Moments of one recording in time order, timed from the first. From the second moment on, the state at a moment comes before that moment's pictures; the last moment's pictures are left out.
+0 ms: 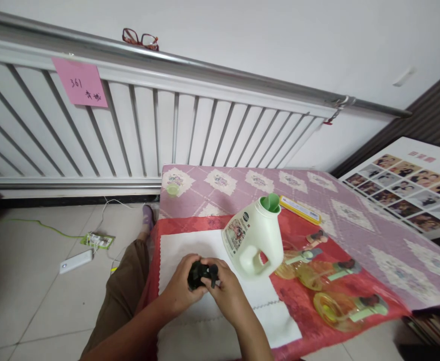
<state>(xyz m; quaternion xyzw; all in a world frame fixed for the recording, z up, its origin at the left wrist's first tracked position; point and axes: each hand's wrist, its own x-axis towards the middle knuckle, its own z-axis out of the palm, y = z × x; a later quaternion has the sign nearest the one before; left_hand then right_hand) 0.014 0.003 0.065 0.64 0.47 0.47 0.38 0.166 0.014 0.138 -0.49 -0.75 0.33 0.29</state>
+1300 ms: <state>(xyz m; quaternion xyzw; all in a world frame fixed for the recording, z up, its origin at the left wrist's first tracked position) 0.013 0.003 0.069 0.64 0.48 0.47 0.38 0.165 0.022 0.160 -0.46 -0.76 0.38 0.26</state>
